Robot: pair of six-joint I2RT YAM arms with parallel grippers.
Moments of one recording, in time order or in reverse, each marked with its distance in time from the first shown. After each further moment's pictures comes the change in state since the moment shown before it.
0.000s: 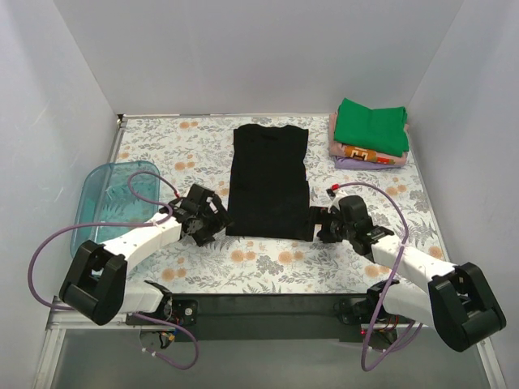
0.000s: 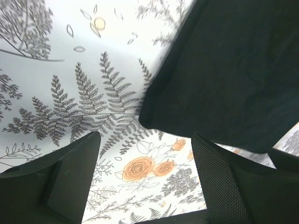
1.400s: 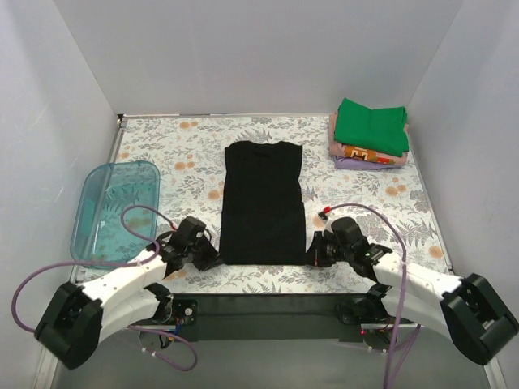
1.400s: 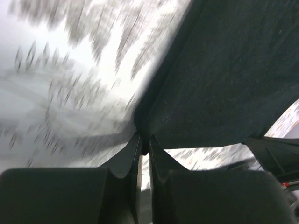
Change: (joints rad) left arm -0.077 -0.302 -0.357 0.093 0.130 -0.138; right arm 0.164 -0.107 -0.173 0.014 -0.023 0.120
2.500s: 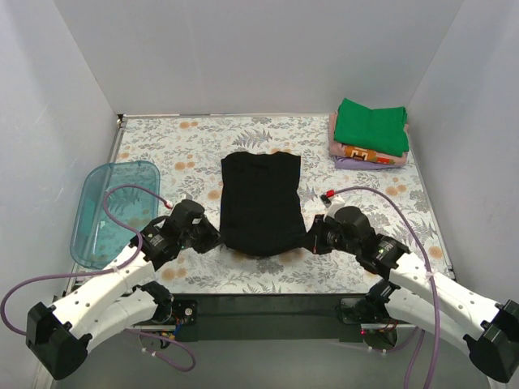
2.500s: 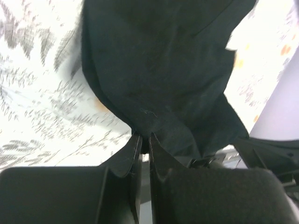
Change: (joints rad) left arm -0.095 -0.182 0.269 -0.311 -0.116 -0.028; right arm 0.145 -0.270 0.201 -0.303 0.172 0.019
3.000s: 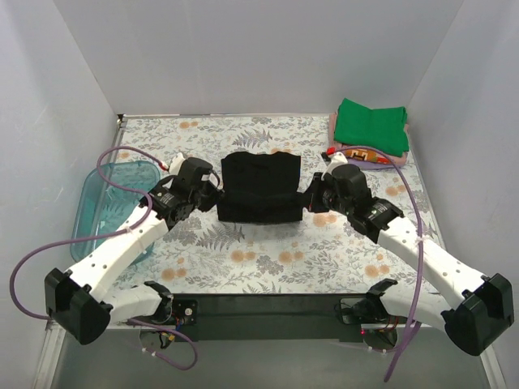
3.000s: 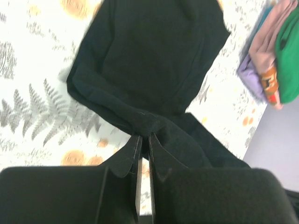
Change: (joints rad) left arm 0.066 0.296 0.399 -0.033 -0.243 0.029; right arm -0.127 0.293 0.386 -0.028 0.094 -0.125
